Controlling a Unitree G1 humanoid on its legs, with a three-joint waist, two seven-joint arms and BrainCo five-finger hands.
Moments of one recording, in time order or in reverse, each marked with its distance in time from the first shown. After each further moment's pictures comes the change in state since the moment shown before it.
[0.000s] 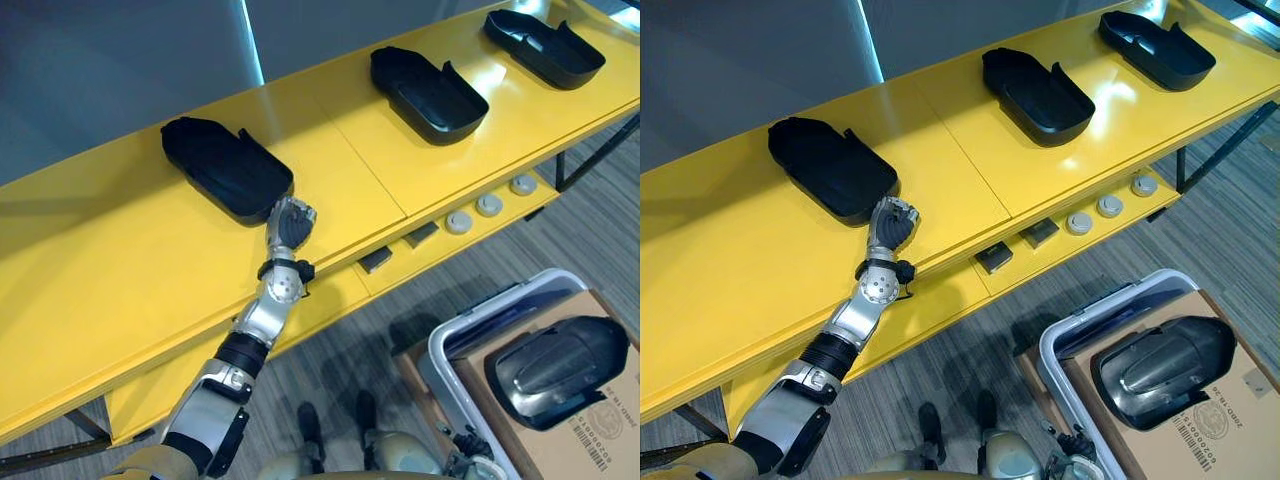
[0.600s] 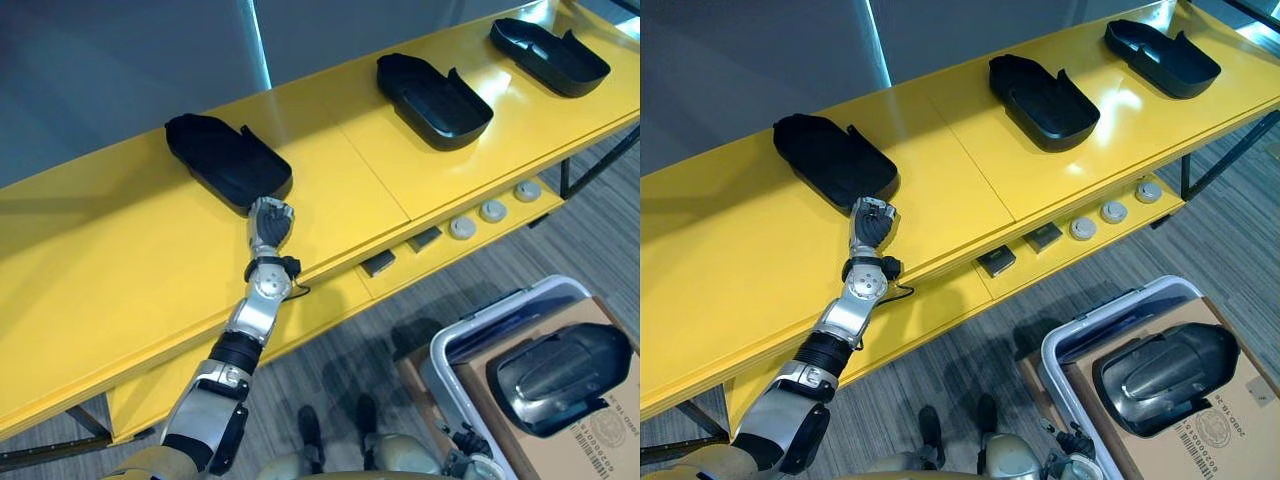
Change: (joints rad) left arm 0.019 -0.004 0.067 -0.012 -0.041 0.014 0.012; right arm -0.003 0.003 0.000 -0.001 0.000 0.000 0.000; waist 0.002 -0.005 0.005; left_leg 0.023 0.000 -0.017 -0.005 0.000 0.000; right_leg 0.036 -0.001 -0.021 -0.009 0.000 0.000
